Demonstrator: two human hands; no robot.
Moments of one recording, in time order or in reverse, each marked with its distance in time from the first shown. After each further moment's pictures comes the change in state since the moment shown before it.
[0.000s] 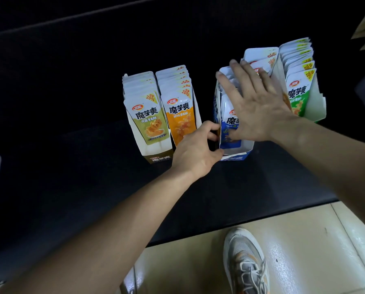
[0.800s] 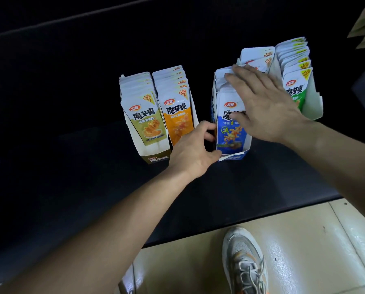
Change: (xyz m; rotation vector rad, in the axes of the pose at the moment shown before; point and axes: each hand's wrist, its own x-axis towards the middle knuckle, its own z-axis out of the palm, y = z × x) left_hand 0.001 -0.003 0.000 -0.009 -0.018 -0.004; right_hand -0.018 0.016 -0.002 0.181 0.156 -0.020
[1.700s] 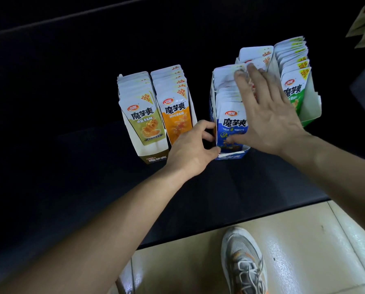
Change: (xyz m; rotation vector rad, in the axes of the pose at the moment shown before) left_hand 0.002 0.003 -0.004 -0.031 -0.010 -0.007; right_hand -0.020 -0.011 0.004 -0.006 -0.024 0.150
